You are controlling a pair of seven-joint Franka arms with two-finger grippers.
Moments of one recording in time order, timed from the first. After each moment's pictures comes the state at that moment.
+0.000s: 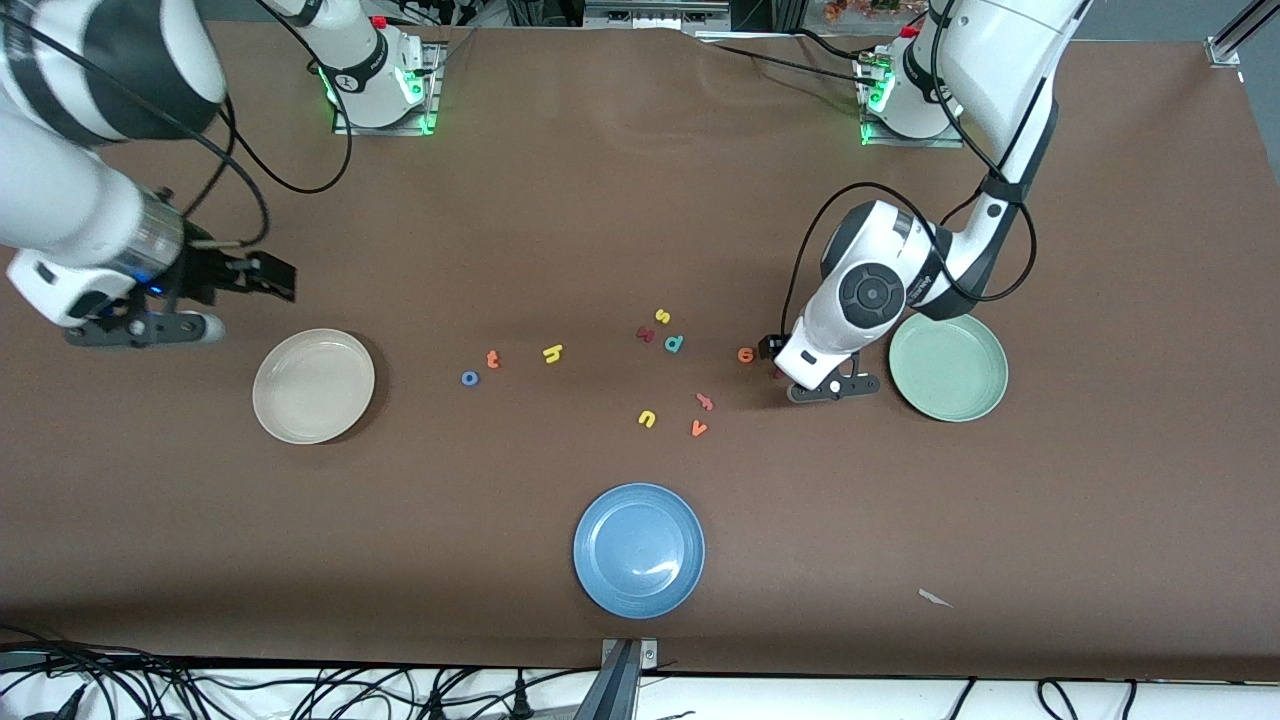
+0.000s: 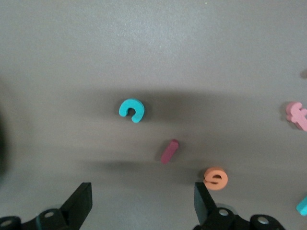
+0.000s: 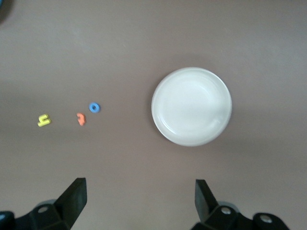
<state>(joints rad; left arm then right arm) -0.29 0.53 -0.16 -1.88 -0.01 2.25 -0.57 0.21 0.18 -0.05 -1.61 0.01 1.71 0.09</state>
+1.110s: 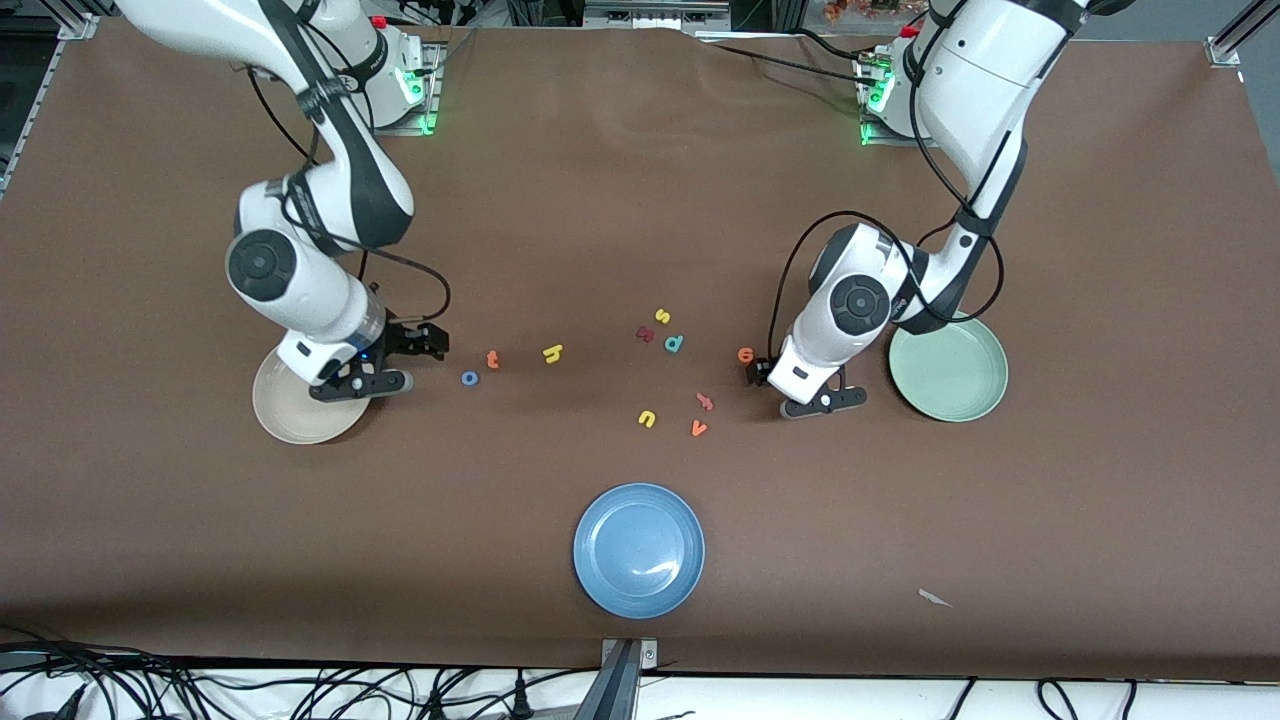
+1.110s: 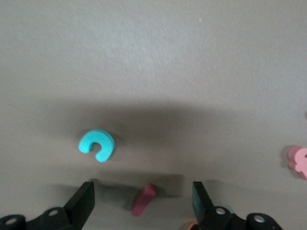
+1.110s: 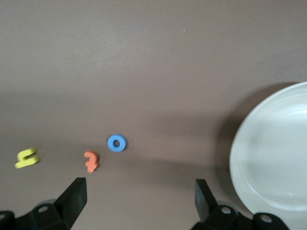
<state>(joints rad) -0.30 0.62 -0.16 -1.92 0.00 2.51 -0.65 0.13 0.40 0.17 -1.96 -0.01 2.33 0.17</state>
